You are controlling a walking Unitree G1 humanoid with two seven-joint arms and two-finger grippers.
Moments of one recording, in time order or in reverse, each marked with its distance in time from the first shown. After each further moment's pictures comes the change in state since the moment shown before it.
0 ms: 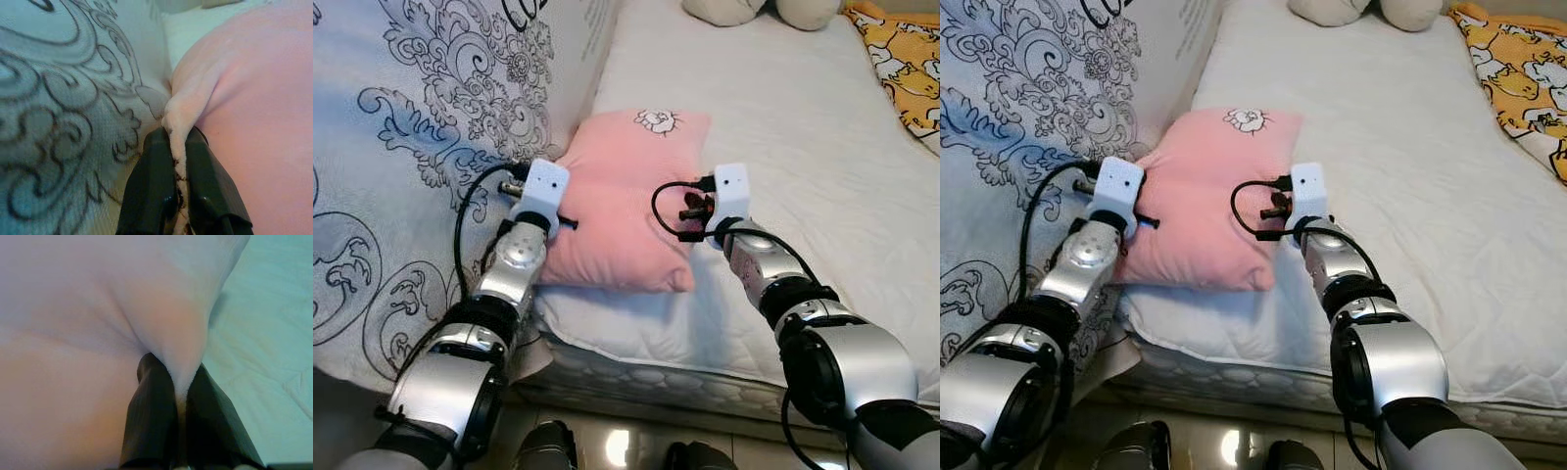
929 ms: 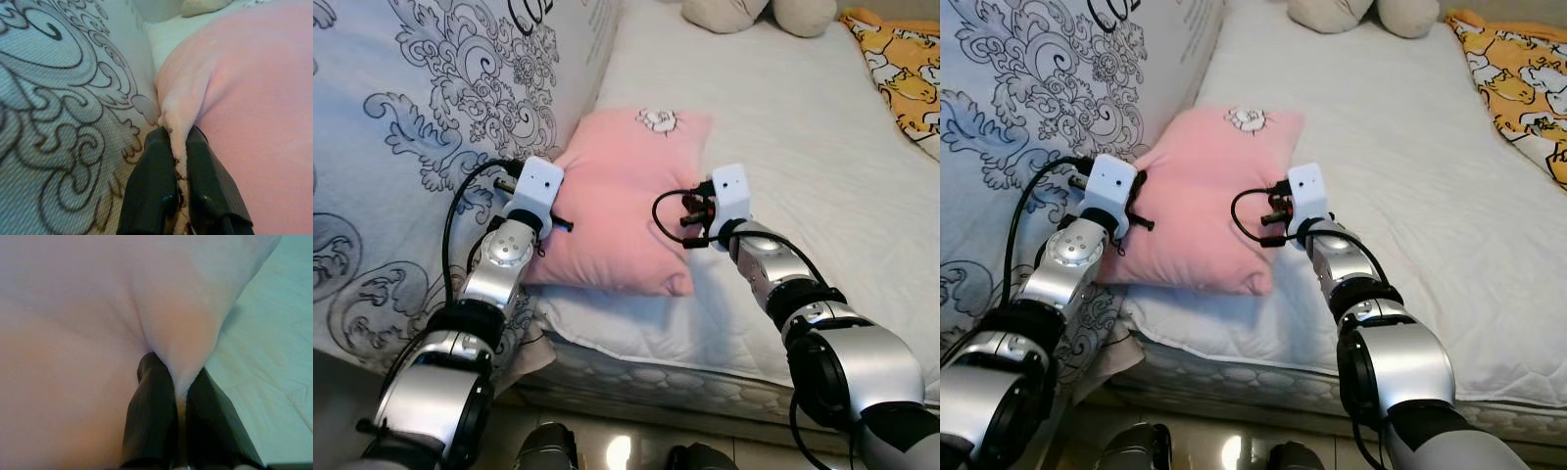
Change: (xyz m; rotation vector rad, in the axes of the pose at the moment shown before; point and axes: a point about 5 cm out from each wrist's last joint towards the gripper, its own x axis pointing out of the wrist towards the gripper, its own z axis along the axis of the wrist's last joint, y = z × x) left arm -0.006 0.007 0.000 0.008 -0.008 -0.104; right arm -0.004 -0.005 -0.004 -0.095 0.022 0.089
